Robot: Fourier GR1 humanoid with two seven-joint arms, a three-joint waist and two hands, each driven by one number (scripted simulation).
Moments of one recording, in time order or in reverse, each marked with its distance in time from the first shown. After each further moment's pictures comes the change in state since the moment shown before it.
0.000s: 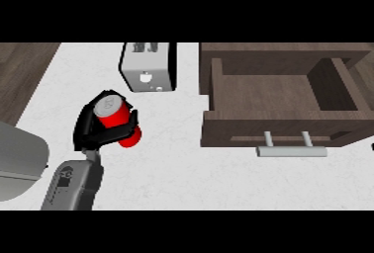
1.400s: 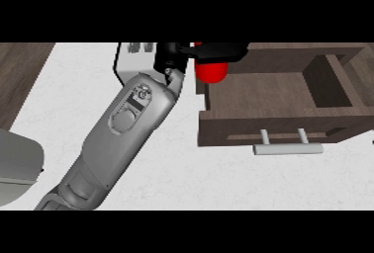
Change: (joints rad) left arm -0.759 -0.024 -0.334 0.177 0.038 0.463 0.429; right arm -0.033 -0.004 -0.035 0.033 -0.008 0.021 -0.005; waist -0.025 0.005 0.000
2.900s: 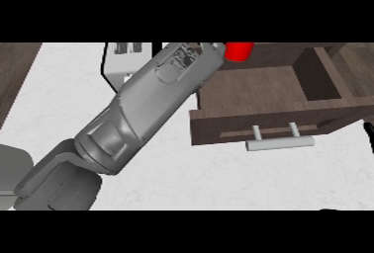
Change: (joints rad) left arm -0.441 0.000 -0.217 0.624 0.355 0.128 -0.159; right arm -0.117 -0.019 0.015 0.037 0.020 -0.010 0.046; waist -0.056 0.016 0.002
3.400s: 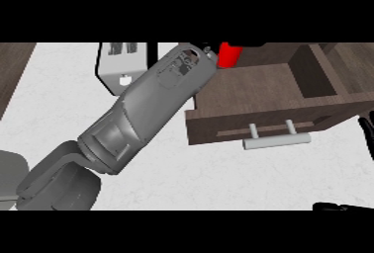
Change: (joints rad) left arm 0.025 0.000 -0.111 0.072 0.053 0.051 -0.076; right arm -0.032 0.002 0.012 0.024 0.022 -0.009 -0.008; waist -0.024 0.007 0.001
